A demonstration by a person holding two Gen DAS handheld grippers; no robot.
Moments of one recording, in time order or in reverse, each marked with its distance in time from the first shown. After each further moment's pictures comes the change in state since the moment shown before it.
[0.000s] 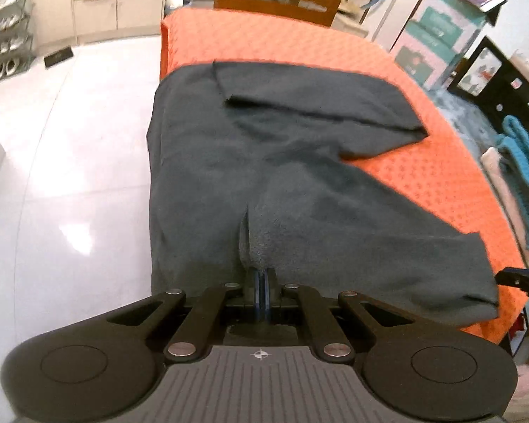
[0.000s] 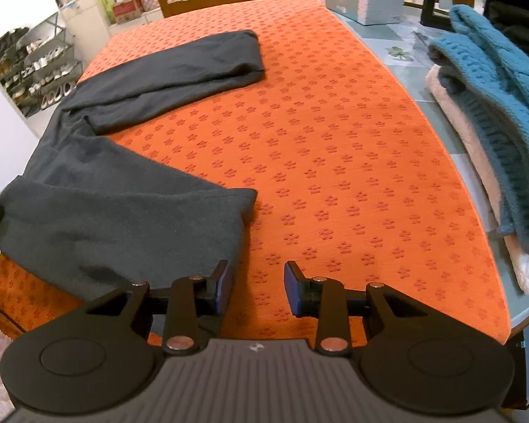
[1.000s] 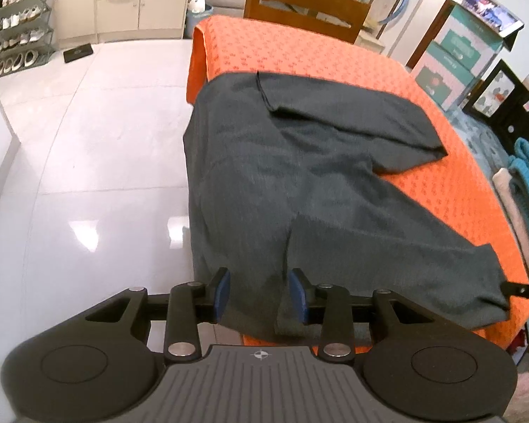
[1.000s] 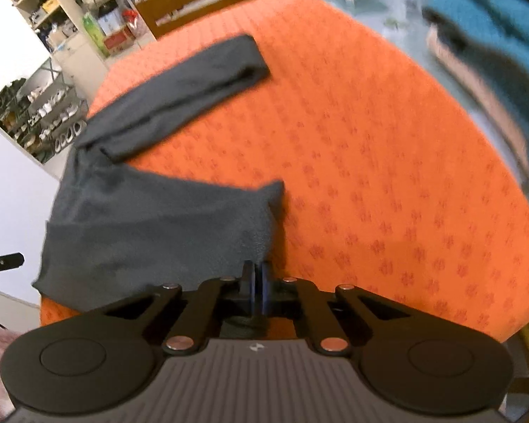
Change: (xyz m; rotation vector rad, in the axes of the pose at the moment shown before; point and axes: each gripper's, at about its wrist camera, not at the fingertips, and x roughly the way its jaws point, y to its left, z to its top) left arm -0.035 0.040 0.000 -0.043 -0.060 0.003; right arm -0.004 0.007 0.000 0.183 -0.032 0.111
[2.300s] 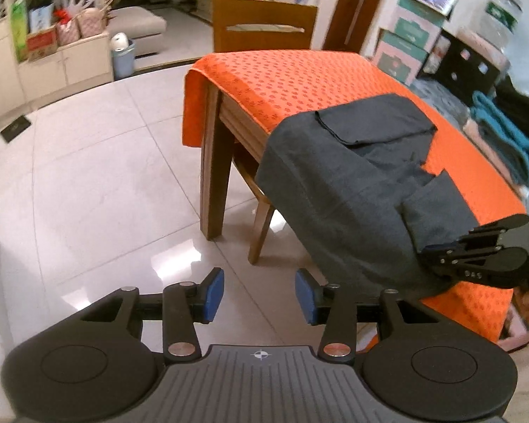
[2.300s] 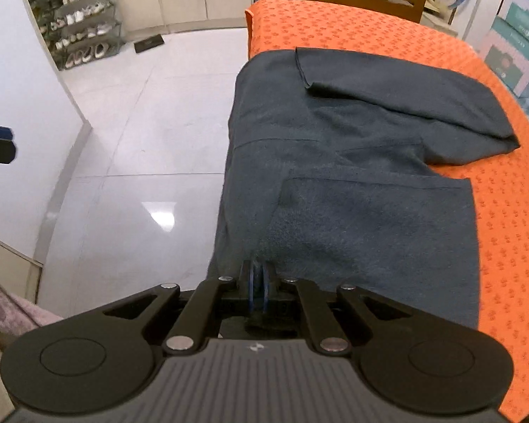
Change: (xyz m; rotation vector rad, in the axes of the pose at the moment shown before) left arm -0.040 0.195 0.090 0.392 0.031 -0.148; right arm 0.127 0.362 -0.031 -0.331 0.070 -0.122
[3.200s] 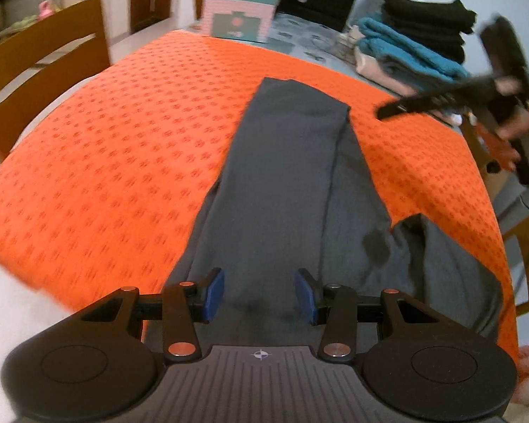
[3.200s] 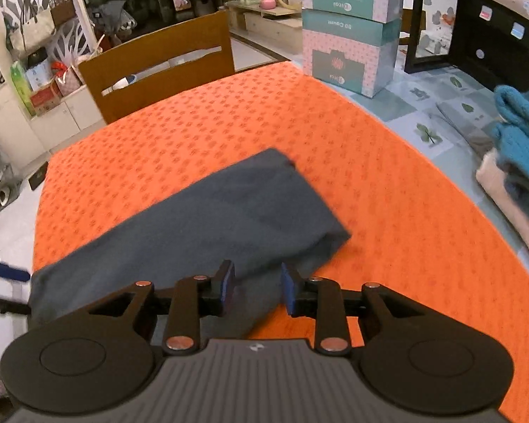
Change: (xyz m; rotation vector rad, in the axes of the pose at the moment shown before) left arm 0.218 -0.108 0.227 0.562 0.134 -0.412; right arm 0.018 -0.303 0.137 0.437 -0.191 -0.168
